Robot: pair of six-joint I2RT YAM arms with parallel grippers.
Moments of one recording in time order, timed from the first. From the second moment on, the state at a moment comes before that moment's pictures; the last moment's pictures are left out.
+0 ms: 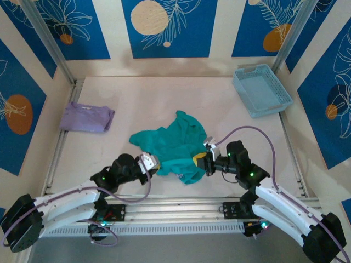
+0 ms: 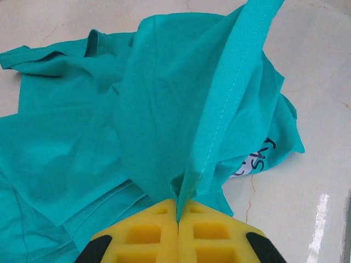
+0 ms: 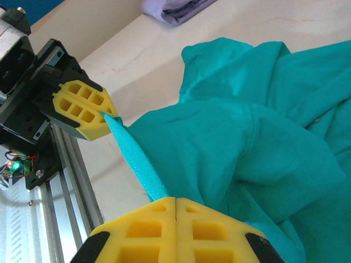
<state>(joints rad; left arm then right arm) -0.86 0.85 0.24 0.14 0.15 0.16 0.60 0.70 0.35 -0.11 -0.48 0.21</state>
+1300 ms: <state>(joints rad) -0.78 0.80 0.92 -0.49 -0.40 0.26 0.45 1.50 1.07 -0.41 -0.15 0.21</state>
